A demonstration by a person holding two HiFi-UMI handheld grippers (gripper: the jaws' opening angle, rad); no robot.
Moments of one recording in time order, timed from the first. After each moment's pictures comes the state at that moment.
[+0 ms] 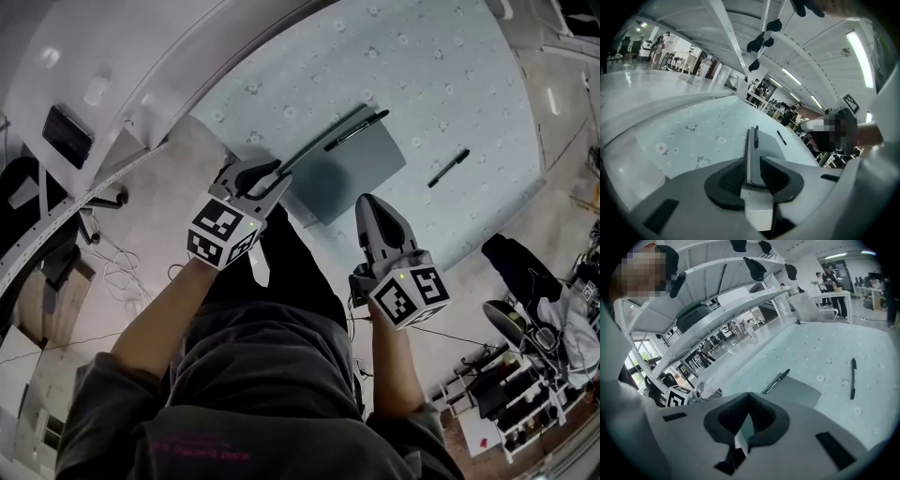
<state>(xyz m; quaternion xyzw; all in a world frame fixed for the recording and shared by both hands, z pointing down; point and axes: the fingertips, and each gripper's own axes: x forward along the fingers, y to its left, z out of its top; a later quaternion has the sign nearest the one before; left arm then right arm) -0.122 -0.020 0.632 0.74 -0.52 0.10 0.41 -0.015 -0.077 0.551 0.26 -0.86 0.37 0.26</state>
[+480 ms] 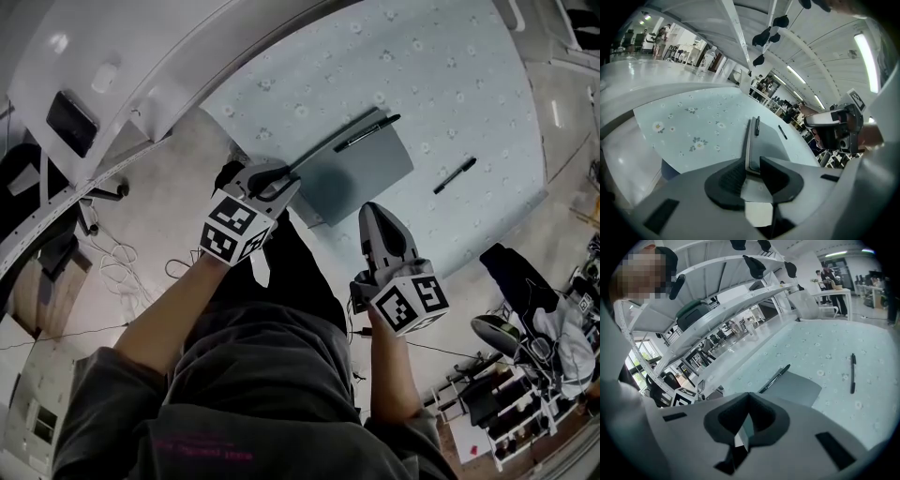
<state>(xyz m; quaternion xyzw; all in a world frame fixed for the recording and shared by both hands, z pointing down) -0.109 -0.004 0.657 0.73 -0.51 0.10 0.45 -0.014 -0.065 0.557 0.25 -0.85 0.37 0.27</state>
